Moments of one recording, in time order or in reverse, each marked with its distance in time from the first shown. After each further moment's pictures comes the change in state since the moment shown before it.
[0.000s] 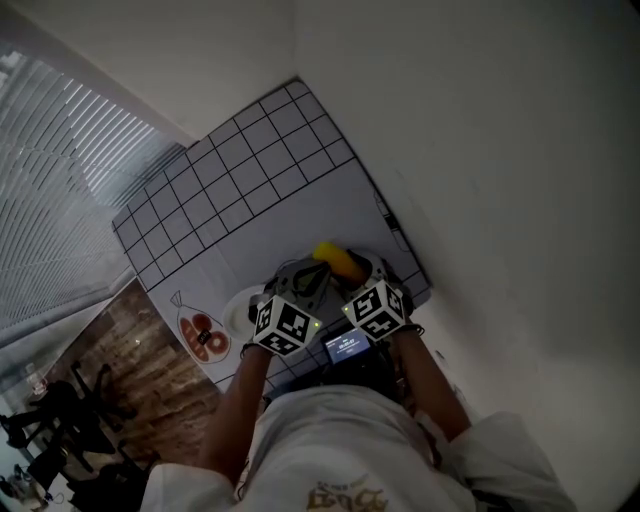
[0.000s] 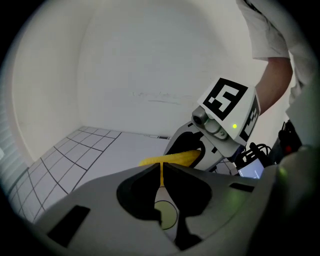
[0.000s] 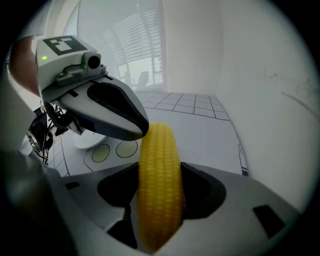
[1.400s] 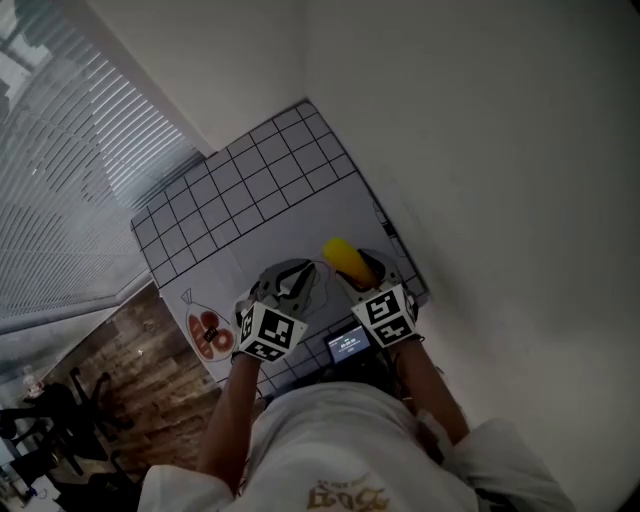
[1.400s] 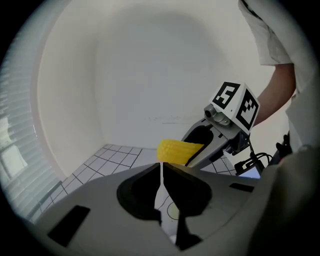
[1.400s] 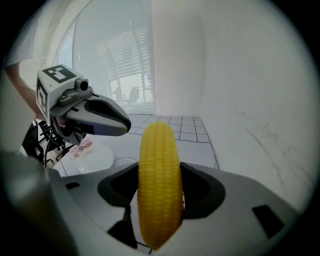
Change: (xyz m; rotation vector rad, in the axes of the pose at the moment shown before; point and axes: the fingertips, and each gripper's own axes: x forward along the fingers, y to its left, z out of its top) left arm -0.066 0.023 0.037 0.031 -0.091 0.170; right arm -0.060 -0.012 0.048 0.095 -0.173 -0.098
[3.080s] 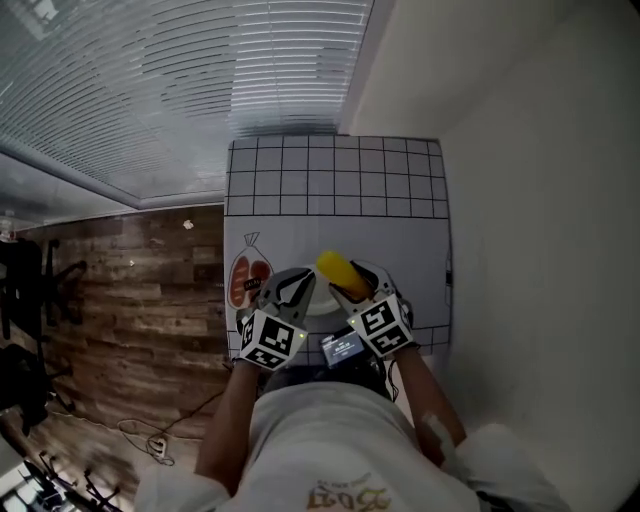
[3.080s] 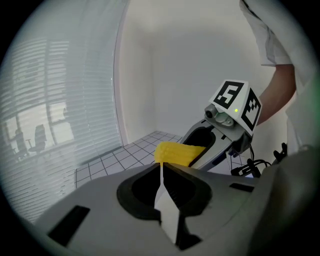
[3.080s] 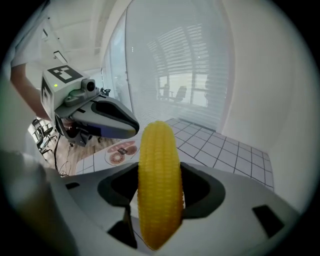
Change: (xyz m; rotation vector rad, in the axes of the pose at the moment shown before) left arm -0.153 0.036 -0.077 -0.278 0.006 0.434; right arm 0.044 0.168 0.068 -0.406 0.007 0.406
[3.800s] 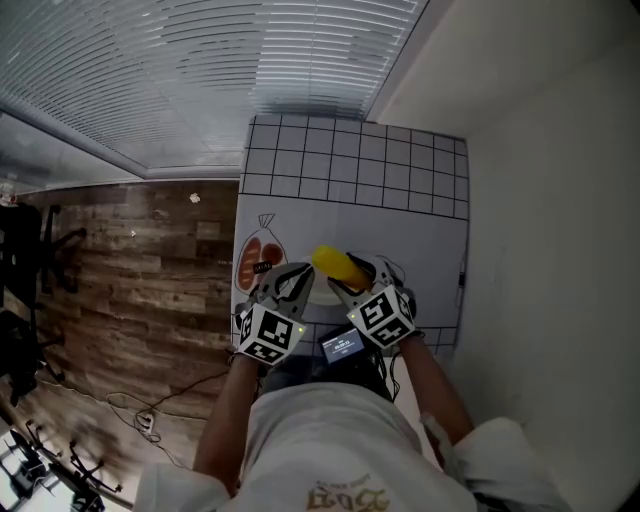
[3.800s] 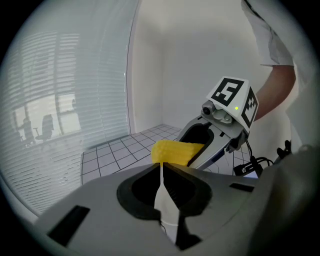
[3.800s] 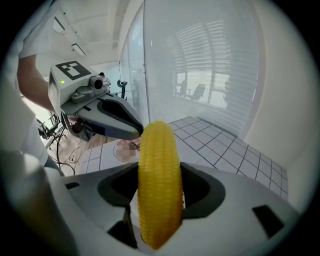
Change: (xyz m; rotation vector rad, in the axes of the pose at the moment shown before) left arm -0.016 0.011 -0.042 -0.094 0.038 0.052; right arm 0.032 0.031 0.003 -0.158 0.050 0.137
